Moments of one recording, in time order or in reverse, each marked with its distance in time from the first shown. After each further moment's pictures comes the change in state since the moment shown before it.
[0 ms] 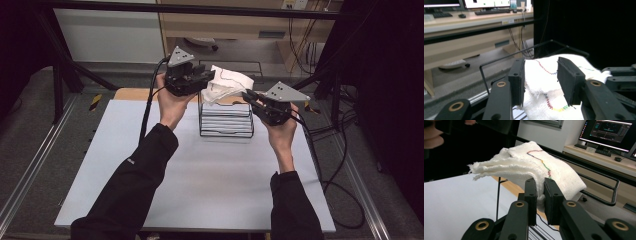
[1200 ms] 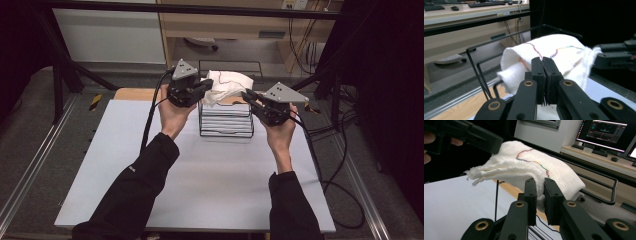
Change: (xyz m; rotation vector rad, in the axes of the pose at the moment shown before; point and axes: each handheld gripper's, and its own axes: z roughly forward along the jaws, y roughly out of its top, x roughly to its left) left arm -0.015 -0.025 -0.010 0.030 -0.023 0.014; right arm 0.003 -0.001 0.001 -0.009 -0.025 0.004
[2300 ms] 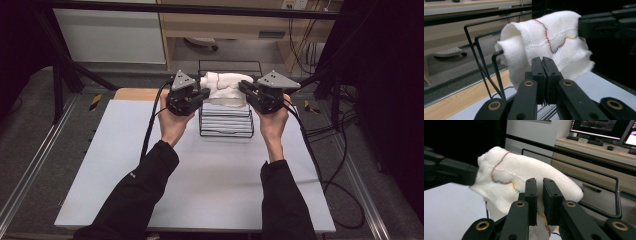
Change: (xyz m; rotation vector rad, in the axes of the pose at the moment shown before) left arm 0.007 -0.026 0.008 0.028 0.012 -0.015; right arm -0.011 0.011 0.031 0.050 -0.053 0.081
